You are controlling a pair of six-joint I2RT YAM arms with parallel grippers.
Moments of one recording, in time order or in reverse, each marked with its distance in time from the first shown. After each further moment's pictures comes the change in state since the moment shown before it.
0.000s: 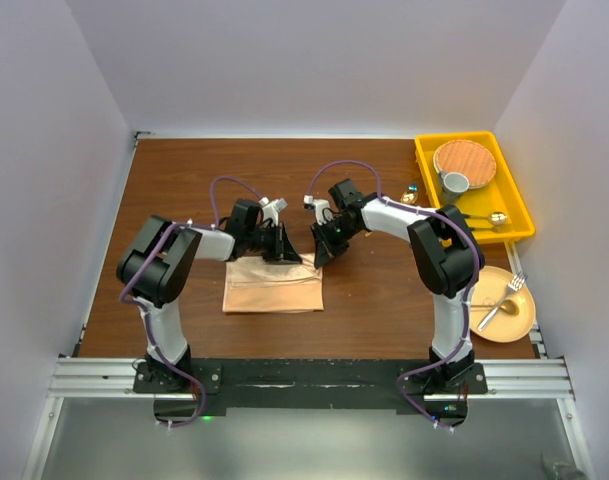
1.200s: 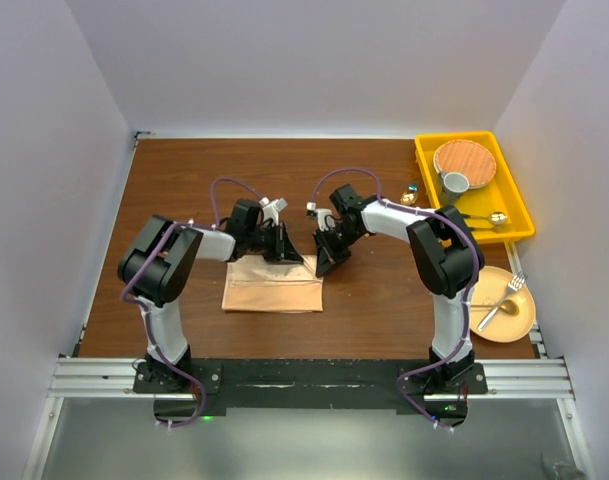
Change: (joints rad) left arm -0.001 0.014 0.001 0.016 0.010 -0.034; right arm 0.003 -0.001 -0.026 -0.071 -0.051 0.077
